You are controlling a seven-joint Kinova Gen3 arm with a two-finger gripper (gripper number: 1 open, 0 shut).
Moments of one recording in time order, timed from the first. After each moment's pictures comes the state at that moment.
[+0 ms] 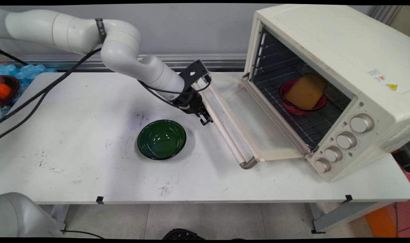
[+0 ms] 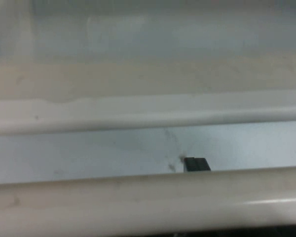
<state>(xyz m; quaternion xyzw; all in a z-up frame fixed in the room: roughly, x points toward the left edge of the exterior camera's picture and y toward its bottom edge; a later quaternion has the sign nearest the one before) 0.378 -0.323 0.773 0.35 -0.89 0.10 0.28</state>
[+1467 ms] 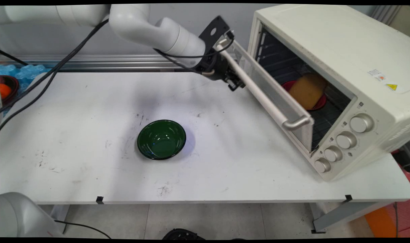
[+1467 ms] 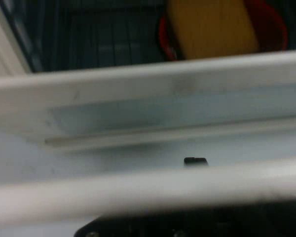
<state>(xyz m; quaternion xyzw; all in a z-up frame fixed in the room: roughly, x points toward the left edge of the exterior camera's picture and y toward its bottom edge) 0.340 -0.363 0.856 0.31 -0.86 0.16 0.37</state>
